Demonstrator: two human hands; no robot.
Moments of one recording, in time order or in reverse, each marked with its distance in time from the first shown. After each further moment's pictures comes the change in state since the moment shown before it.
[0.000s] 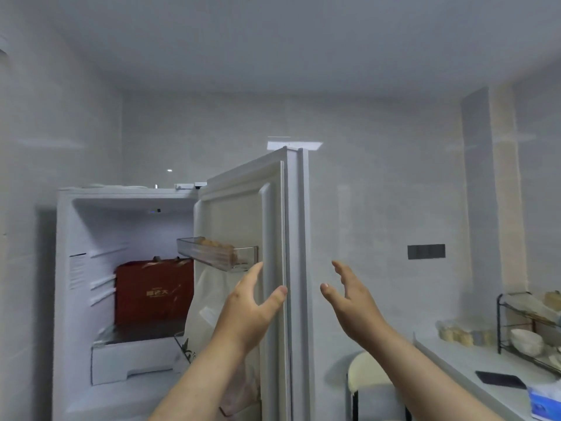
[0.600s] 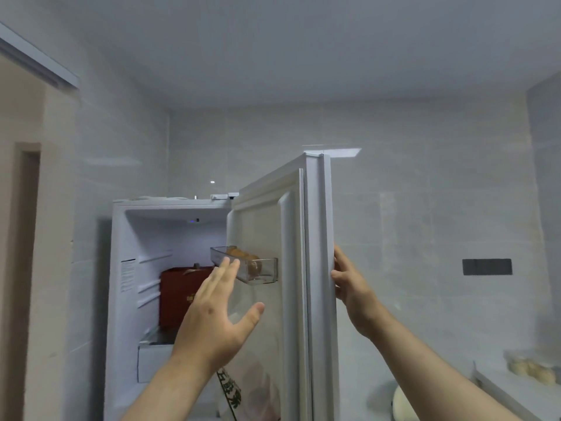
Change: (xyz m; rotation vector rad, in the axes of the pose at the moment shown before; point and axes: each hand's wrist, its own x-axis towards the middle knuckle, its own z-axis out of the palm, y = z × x) left_hand -0.007 -0.022 -0.060 0.496 0.224 0.175; right_hand 0.054 -0.035 0.021 0.596 -0.312 -0.217
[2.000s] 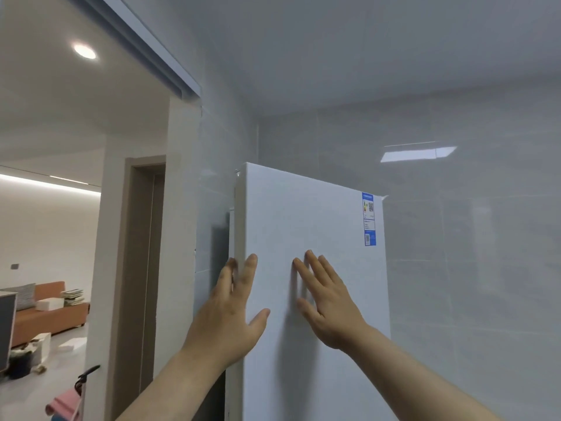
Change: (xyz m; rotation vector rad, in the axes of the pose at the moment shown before) left_hand 0.049 -0.295 -0.166 0.402 -0.004 0.003; right_hand 0.180 0.088 0.356 -0.887 -0.117 -0.345
